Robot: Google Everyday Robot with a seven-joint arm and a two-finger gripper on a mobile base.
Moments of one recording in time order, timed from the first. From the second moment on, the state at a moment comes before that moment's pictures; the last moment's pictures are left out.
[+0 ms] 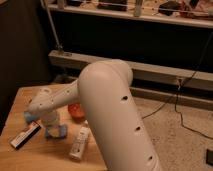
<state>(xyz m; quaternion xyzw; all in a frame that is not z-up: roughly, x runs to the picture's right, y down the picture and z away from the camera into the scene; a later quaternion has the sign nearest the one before) -0.289 0.199 0.789 -0.33 -0.05 -0.01 0.94</state>
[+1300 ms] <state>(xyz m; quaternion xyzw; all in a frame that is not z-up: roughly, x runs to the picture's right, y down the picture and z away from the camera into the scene) -0.190 0.029 0.772 -0.21 -0.05 0.13 0.97</state>
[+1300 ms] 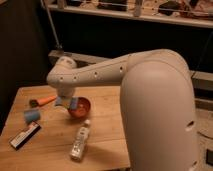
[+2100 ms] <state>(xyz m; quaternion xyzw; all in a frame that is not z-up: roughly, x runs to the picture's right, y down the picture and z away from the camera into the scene) -0.165 0.052 0.807 -0.23 -0.03 0.15 0.96</state>
